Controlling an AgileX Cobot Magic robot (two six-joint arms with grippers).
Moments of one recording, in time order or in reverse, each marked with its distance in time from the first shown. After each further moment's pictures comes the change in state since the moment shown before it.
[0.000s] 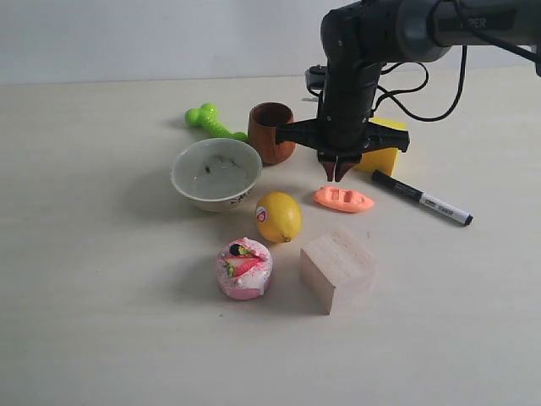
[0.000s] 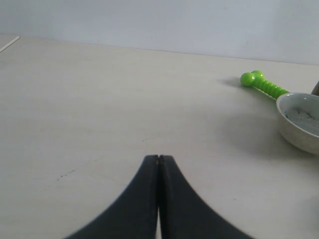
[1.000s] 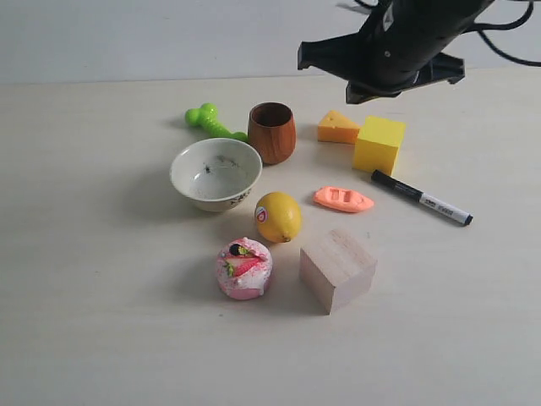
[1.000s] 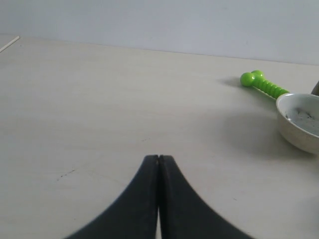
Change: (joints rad) left arm 0.000 0.000 0.000 0.000 0.000 0.000; right arm 0.015 -0.523 0.394 -0.086 -0.347 -0.056
